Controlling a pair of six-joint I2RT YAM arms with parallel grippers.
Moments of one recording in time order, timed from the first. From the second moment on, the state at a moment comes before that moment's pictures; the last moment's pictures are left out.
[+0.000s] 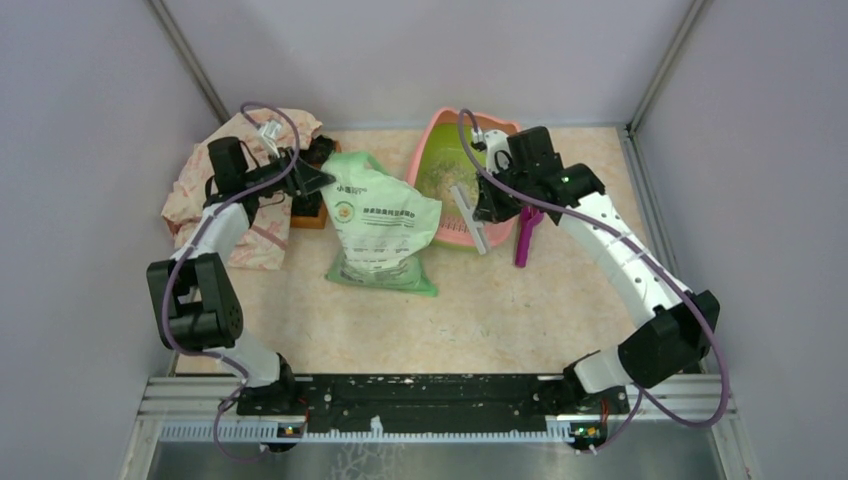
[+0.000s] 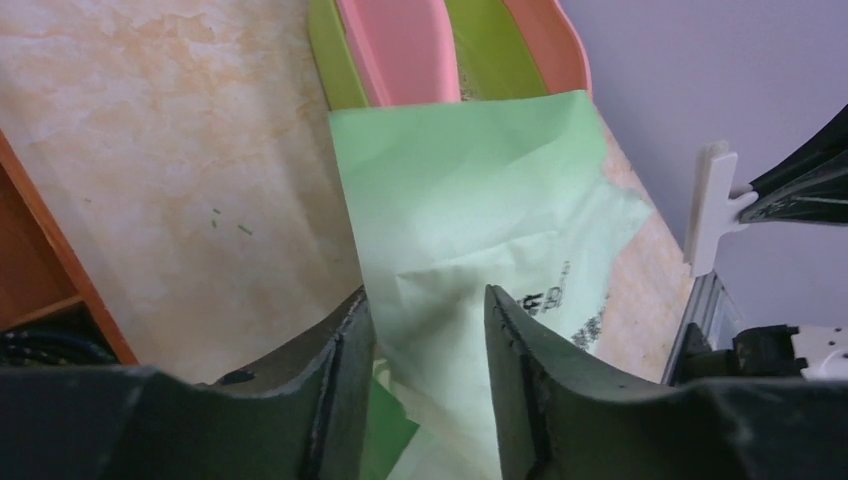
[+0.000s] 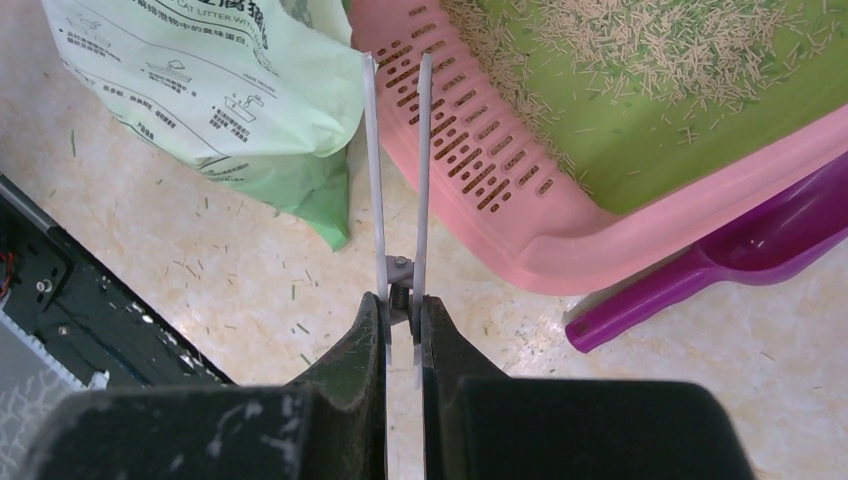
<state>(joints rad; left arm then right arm) 0.14 1.60 1.14 0.07 1.02 -0.28 0.45 1.43 1.46 -0.84 -0.27 -0.02</state>
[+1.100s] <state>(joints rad) 0.17 0.94 0.68 0.14 0.99 -0.46 0.62 1.00 1.12 -0.75 -0.21 -0.30</state>
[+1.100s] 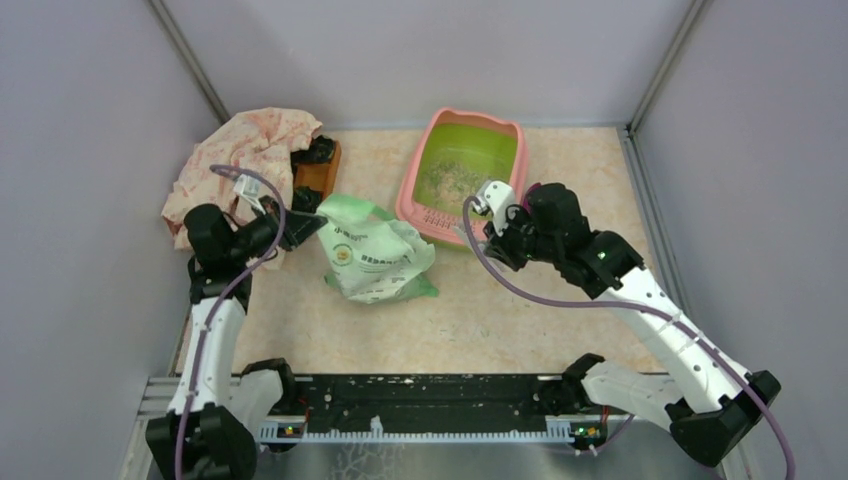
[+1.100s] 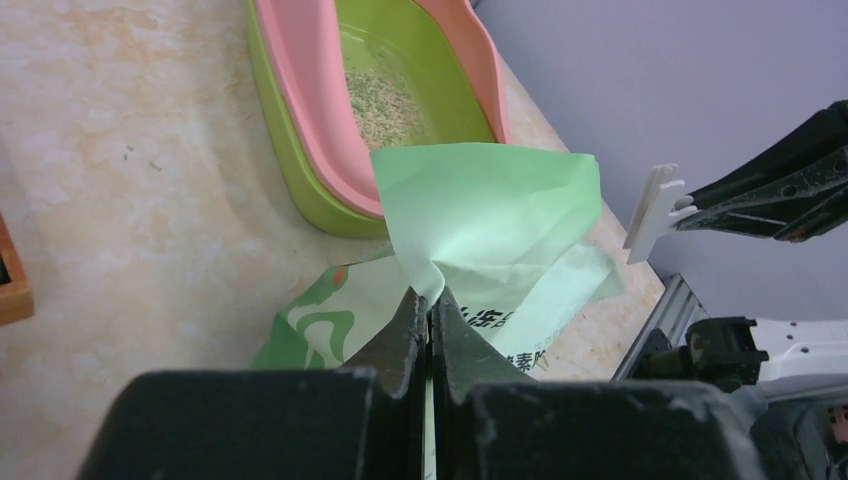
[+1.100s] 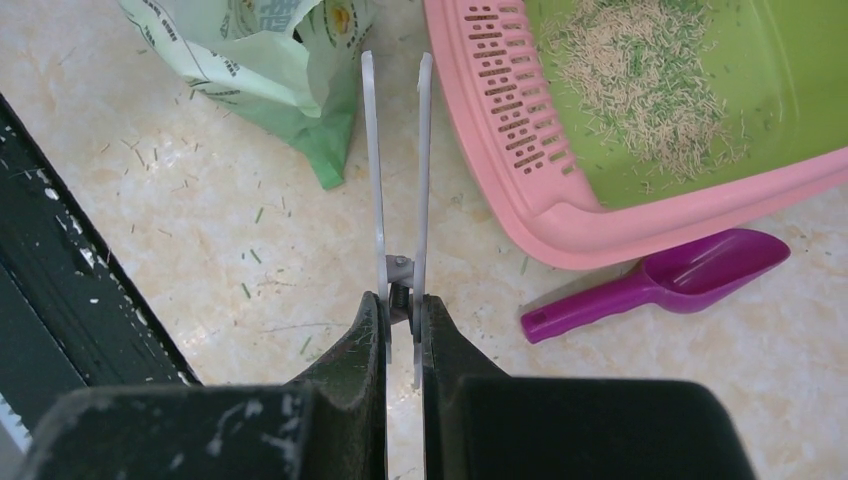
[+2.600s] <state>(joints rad) 0.24 0.55 0.57 -0.24 0.53 -0.56 0.88 1.17 1.22 -0.86 -0.01 -0.50</state>
